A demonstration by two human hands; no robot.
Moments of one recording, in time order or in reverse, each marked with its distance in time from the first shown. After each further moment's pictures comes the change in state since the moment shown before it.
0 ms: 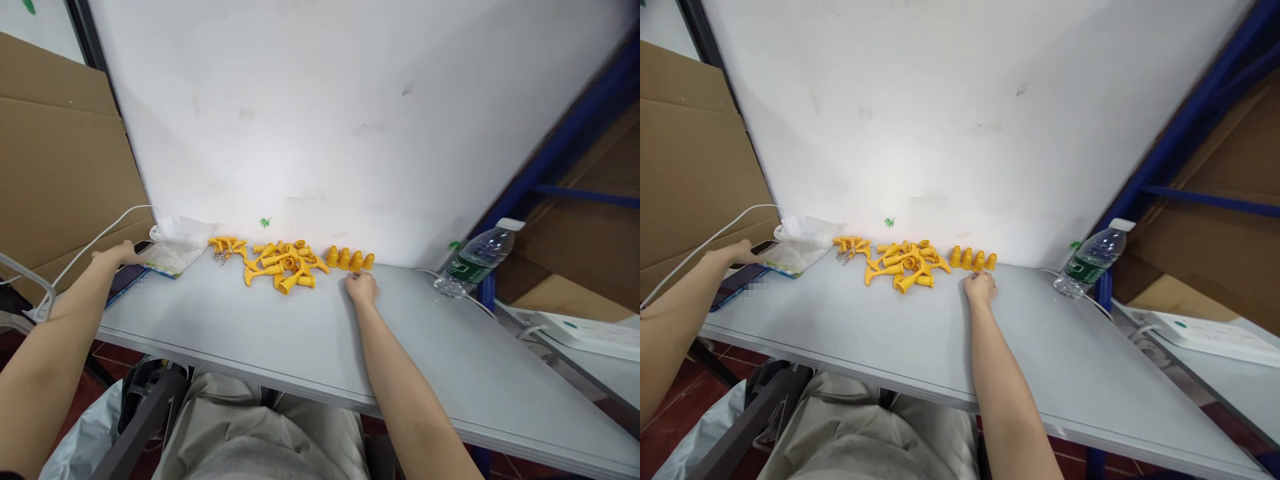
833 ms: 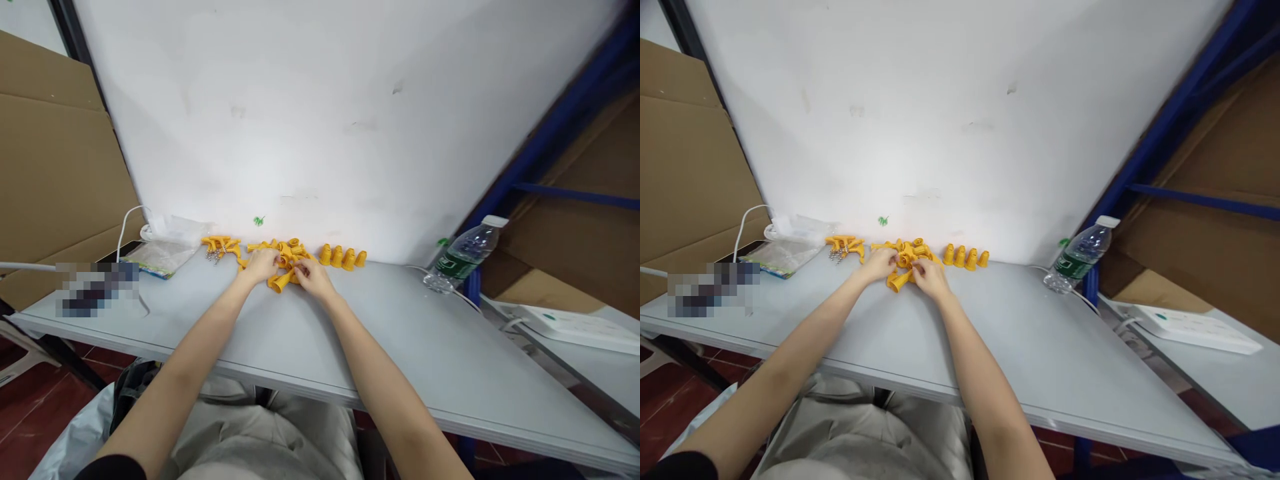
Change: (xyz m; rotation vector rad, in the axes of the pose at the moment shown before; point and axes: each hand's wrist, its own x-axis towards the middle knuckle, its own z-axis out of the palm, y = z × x) left_hand -0.138 0.284 0.084 -0.323 0.089 1.054; right_hand -0.052 -0.070 0.000 0.329 -0.207 -0.837
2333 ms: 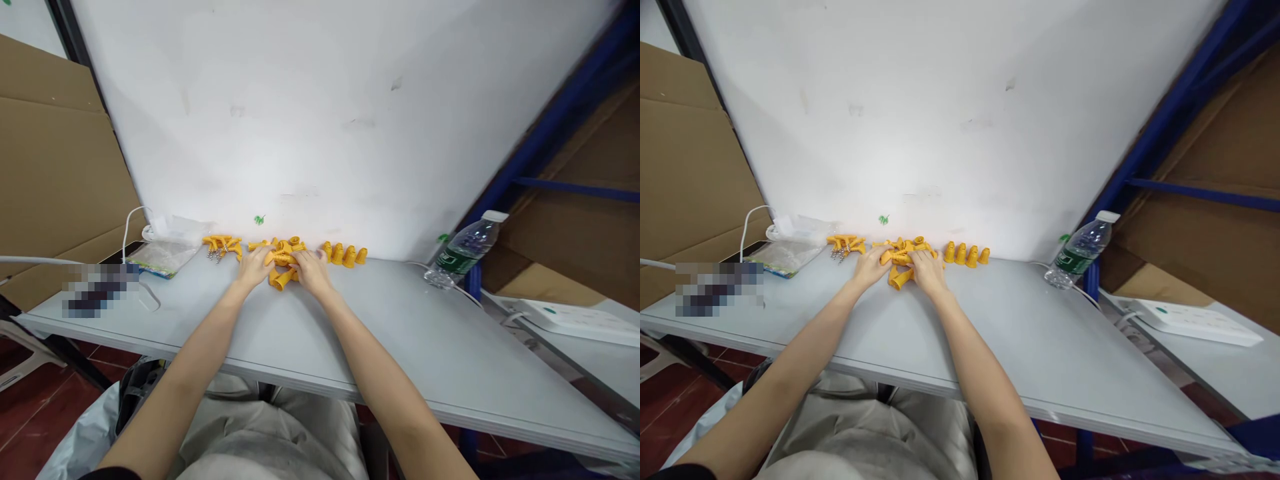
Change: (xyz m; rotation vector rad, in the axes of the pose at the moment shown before) left_hand -0.027 -0.002 0.007 -0.107 0.305 -0.212; right_hand 0.005 -0.024 -0.004 -0.425 0.042 -0.213
